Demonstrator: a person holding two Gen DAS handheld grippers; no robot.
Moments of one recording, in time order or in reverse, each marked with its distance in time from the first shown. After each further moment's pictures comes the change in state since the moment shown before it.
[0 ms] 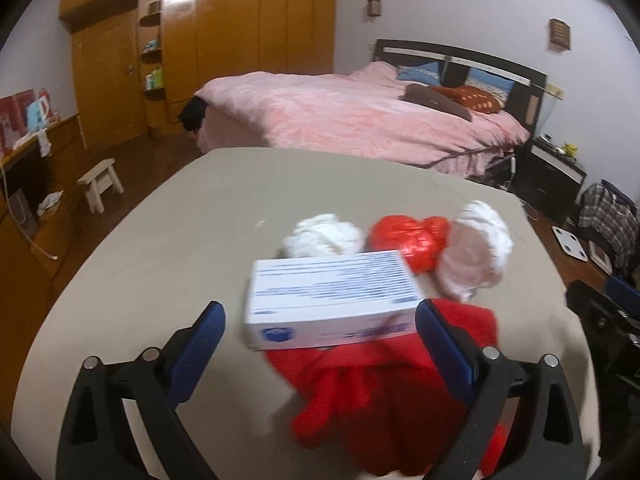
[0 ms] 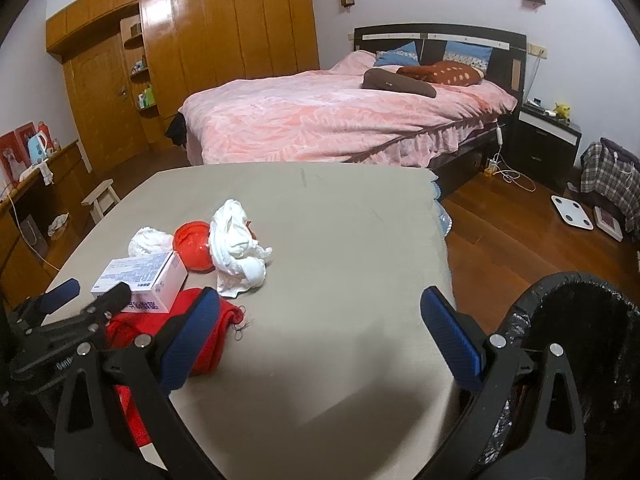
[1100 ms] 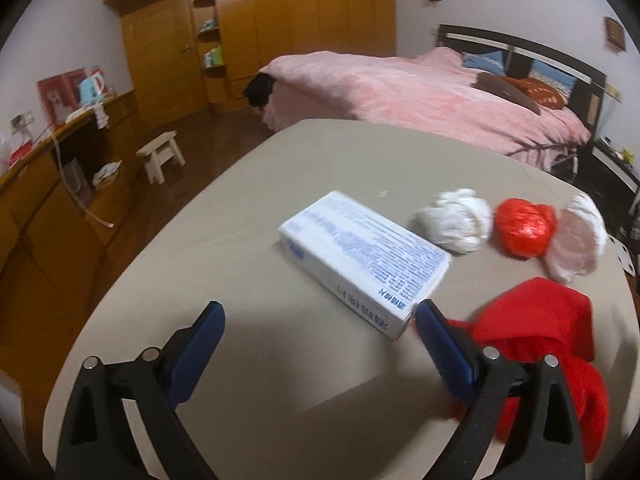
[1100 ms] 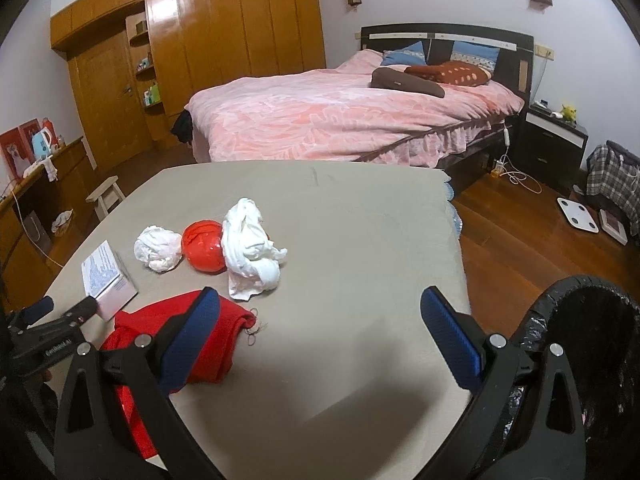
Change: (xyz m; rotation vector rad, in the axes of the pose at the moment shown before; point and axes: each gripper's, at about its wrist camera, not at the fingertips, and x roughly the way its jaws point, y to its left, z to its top) left arm -0.003 0.077 -0.020 -0.102 0.082 0.234; right arm 0.007 0.012 0.000 -0.014 0.007 0.022
